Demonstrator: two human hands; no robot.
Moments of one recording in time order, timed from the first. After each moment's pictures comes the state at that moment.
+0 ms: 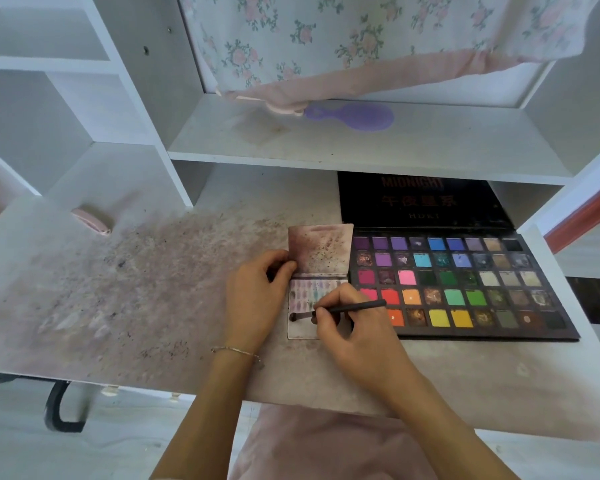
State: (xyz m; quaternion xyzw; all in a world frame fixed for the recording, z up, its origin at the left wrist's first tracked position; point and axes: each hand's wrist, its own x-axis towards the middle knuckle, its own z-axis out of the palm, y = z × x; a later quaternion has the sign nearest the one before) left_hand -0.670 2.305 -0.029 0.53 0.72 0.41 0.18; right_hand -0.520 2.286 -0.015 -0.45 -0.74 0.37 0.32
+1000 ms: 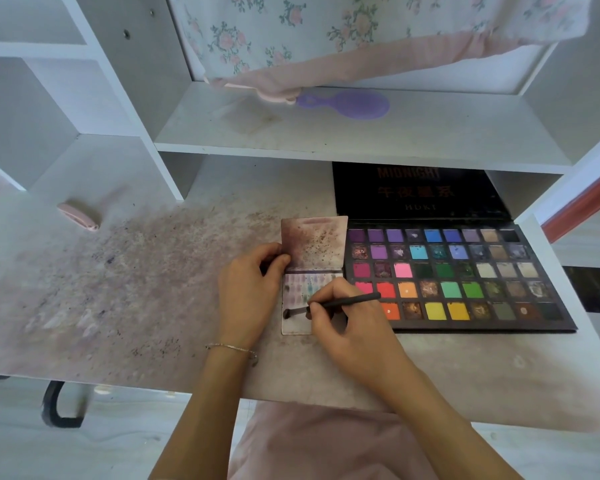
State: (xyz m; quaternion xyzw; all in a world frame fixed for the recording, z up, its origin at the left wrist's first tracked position) left_hand -0.669 2.307 -0.032 0.52 0.72 0.42 0.19; right_hand -0.520 2.289 -0.019 -0.44 -0.75 0.38 0.32
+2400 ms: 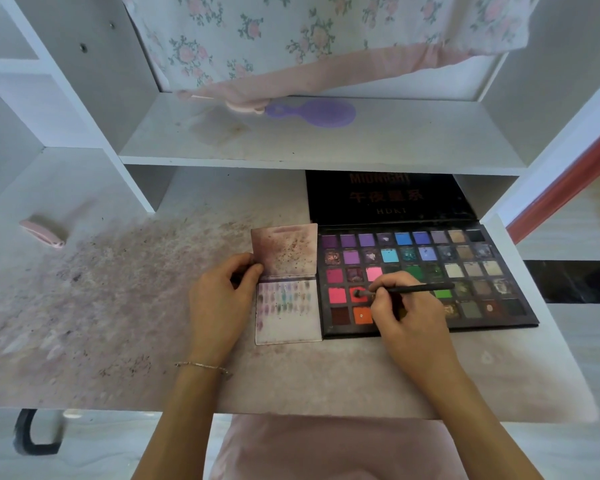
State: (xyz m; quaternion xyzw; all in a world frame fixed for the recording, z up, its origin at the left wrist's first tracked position) left_hand -0.669 2.304 -0.030 0.53 0.72 0.41 0.17; right_hand -0.452 2.303 -0.019 -0.51 -0.70 0.28 0.42
